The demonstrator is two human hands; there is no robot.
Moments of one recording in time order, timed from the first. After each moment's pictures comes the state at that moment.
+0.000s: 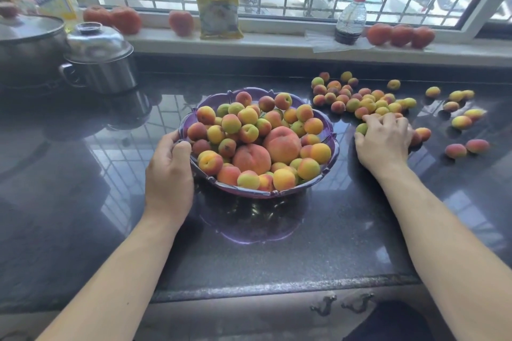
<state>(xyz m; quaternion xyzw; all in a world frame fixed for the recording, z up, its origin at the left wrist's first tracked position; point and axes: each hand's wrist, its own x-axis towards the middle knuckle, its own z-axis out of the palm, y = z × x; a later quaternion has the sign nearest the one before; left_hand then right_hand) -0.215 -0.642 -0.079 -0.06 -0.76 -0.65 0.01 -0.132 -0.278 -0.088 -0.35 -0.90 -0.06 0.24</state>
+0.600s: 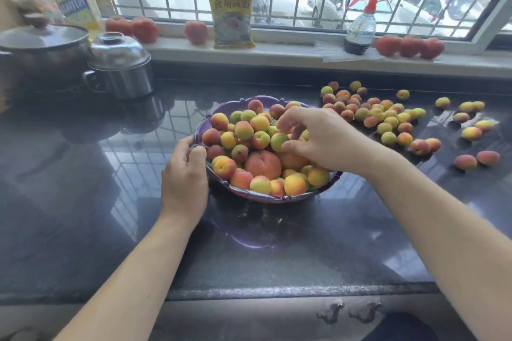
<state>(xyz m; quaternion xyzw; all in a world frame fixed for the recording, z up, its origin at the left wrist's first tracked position) -0.214 -0.643 -0.078 -0.07 -0.77 -0.64 0.02 -0.151 -0.413 0.007 0.03 -0.98 0.19 0.12</state>
